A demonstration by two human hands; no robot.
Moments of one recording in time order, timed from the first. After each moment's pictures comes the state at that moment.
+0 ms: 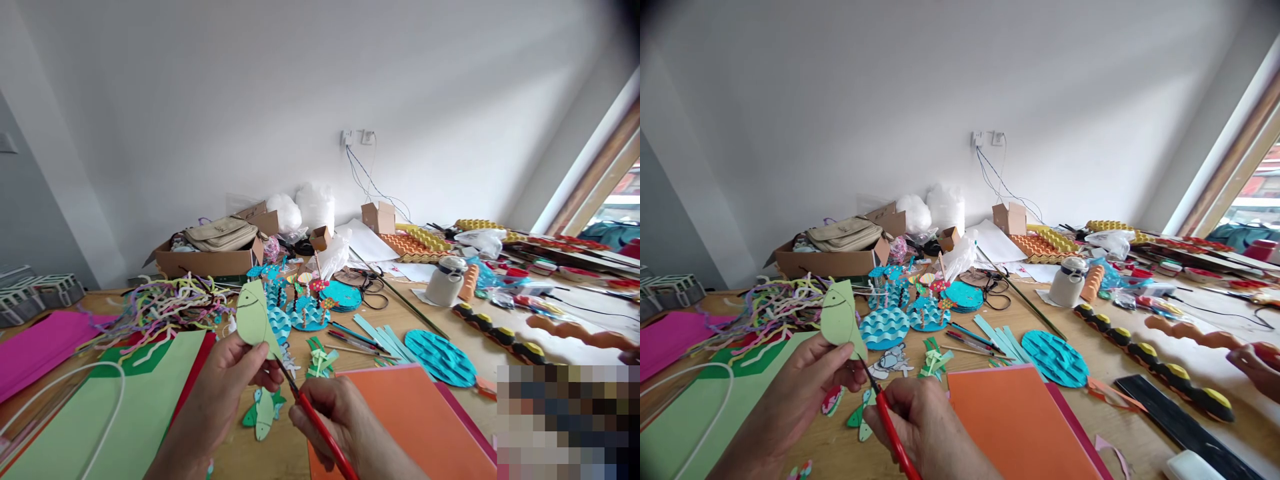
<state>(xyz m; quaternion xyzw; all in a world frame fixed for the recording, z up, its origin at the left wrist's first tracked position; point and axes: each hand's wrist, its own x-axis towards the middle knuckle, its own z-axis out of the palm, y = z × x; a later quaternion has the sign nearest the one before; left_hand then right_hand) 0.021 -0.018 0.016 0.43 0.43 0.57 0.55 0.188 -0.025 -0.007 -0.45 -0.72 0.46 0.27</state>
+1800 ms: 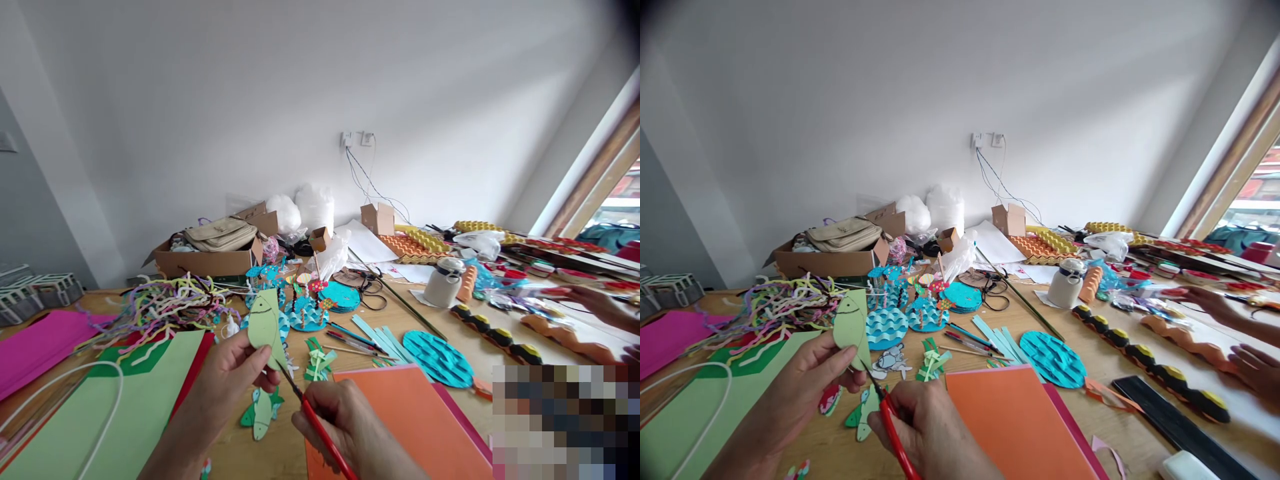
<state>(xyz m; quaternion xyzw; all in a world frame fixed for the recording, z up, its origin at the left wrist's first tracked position) 0.021 -0.020 0.022 0.48 0.47 0.52 0.52 0.201 -0.028 -0.007 -0.45 -0.73 0.45 0.24</state>
